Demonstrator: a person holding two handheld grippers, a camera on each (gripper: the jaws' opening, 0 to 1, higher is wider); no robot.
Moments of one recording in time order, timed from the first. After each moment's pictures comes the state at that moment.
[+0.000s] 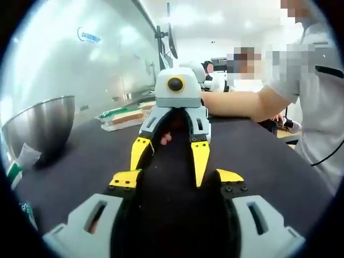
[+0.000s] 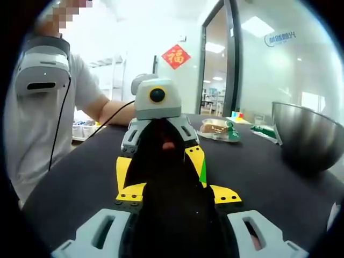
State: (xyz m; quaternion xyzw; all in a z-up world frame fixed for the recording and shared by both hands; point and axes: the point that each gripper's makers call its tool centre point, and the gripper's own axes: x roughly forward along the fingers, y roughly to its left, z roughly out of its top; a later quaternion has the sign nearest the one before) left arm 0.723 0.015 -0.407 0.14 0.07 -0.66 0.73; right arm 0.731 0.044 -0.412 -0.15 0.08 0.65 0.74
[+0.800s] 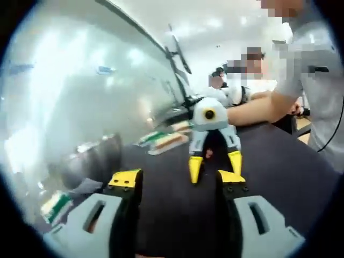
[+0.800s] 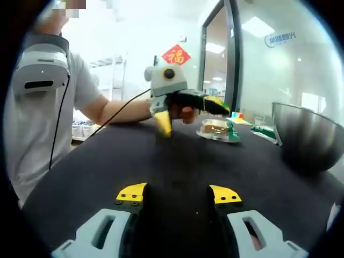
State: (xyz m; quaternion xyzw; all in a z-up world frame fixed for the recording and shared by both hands) left arm 0.782 0.092 -0.326 0.17 -0.06 -0.58 0.80; right arm 0.733 0.043 -0.413 -0.15 0.08 0.64 0.74
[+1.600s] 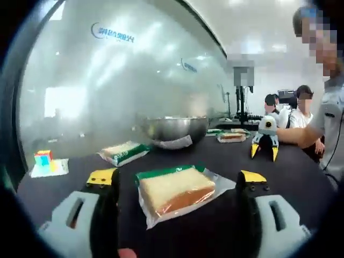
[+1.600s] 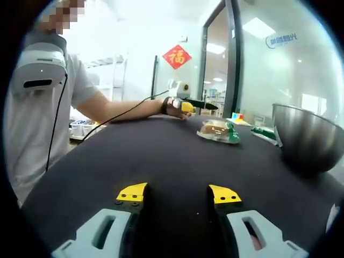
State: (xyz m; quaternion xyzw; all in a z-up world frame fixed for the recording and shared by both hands) left arm 0.872 0.301 -0.346 0.02 0.02 -0.43 0.90; right arm 0.732 0.044 -0.411 -0.16 0.08 0.64 0.75
